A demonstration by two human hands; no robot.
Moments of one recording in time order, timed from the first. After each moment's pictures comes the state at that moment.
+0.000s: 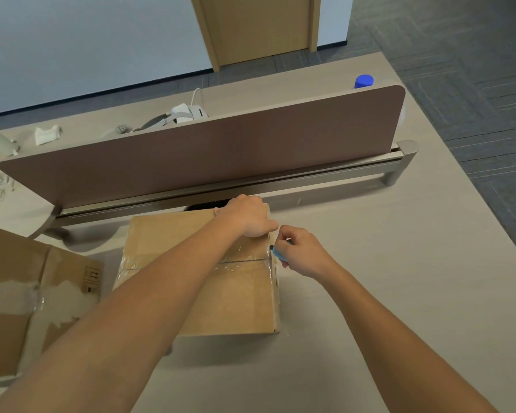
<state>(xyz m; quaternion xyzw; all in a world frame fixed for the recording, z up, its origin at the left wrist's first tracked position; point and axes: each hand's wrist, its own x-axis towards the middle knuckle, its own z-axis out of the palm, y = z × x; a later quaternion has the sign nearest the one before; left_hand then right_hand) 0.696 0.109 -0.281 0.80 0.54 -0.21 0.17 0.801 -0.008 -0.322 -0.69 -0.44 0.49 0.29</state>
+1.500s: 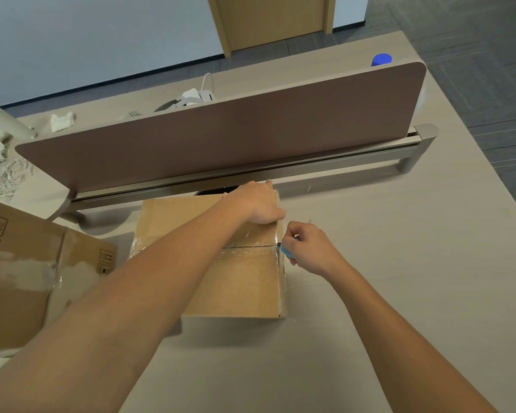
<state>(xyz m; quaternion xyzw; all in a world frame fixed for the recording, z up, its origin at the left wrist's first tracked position) 0.692 0.113 -0.285 0.81 0.50 -0.26 0.16 0.793 -0.023 -0.323 -0.70 -0.43 0.50 0.27</state>
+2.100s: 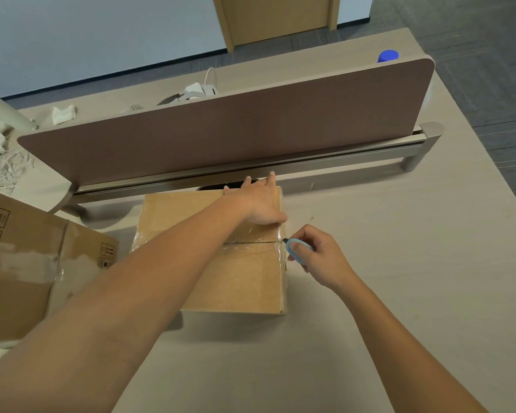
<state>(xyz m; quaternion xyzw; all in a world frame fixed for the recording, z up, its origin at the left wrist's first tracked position) 0.685 0.107 -0.285 0.81 0.49 -0.26 0.19 0.794 -0.051 -0.340 -0.65 -0.41 0.51 0.39</state>
